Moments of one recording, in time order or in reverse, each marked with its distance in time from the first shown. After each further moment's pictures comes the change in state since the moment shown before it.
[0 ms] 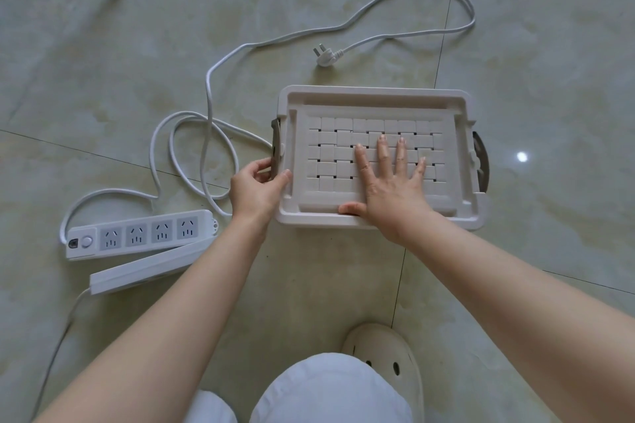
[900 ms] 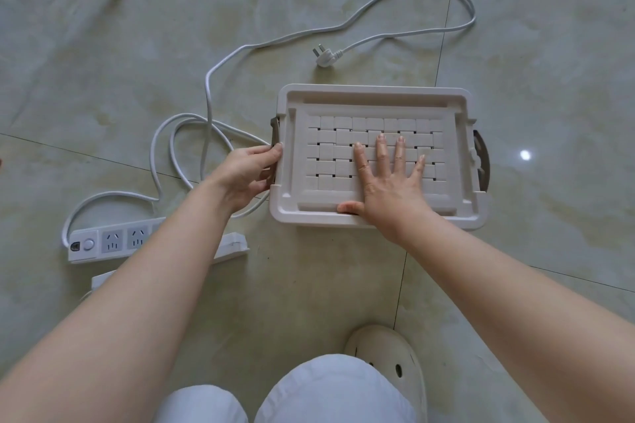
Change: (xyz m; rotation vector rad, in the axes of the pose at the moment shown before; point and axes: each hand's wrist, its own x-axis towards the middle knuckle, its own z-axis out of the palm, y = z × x) left_hand 0.027 0.035 -0.019 -0.205 -0.406 -0.324; right_hand 0.004 -0.001 0.001 -0.017 0.018 -0.004
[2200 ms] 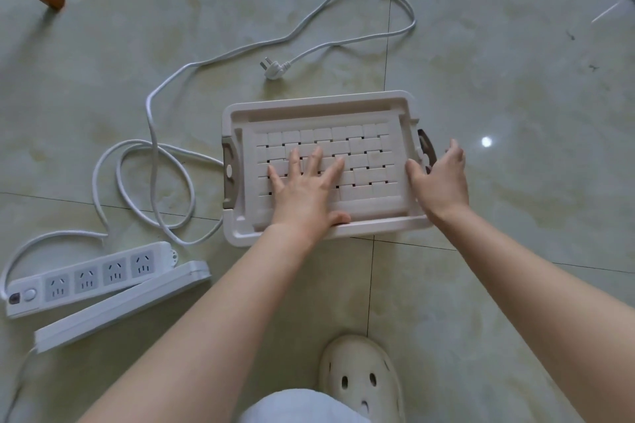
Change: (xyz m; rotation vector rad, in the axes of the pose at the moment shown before) left_hand -0.014 -0.026 0.121 1.583 -0.055 0.510; right_hand -0.011 0.106 0.015 1.022 0.469 0.620
